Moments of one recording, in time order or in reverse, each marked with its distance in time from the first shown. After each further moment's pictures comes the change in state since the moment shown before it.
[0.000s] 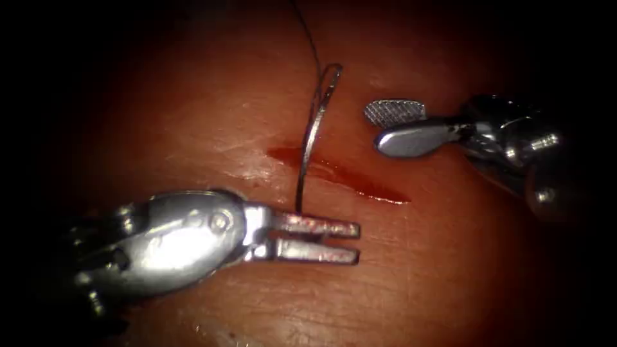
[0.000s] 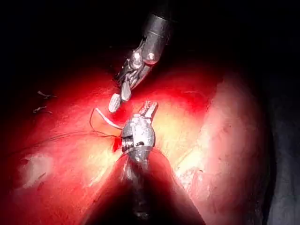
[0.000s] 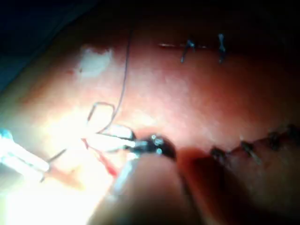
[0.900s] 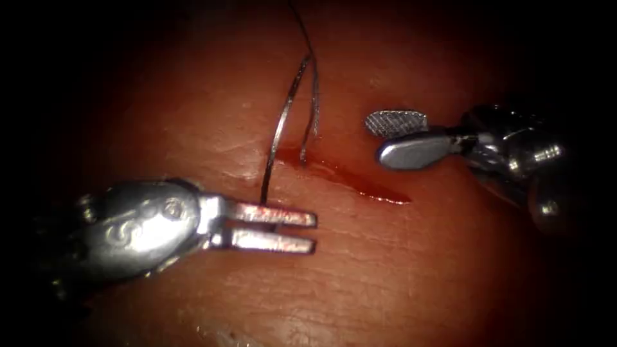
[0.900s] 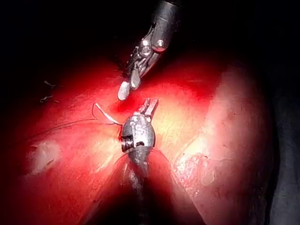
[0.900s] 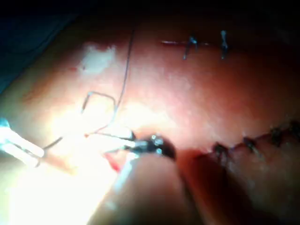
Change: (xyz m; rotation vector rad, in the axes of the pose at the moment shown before) right arm -0.001 -0.001 0.000 -0.003 -0.014 -0.001; left arm -0.001 0.000 -0.002 0.012 0.019 0.017
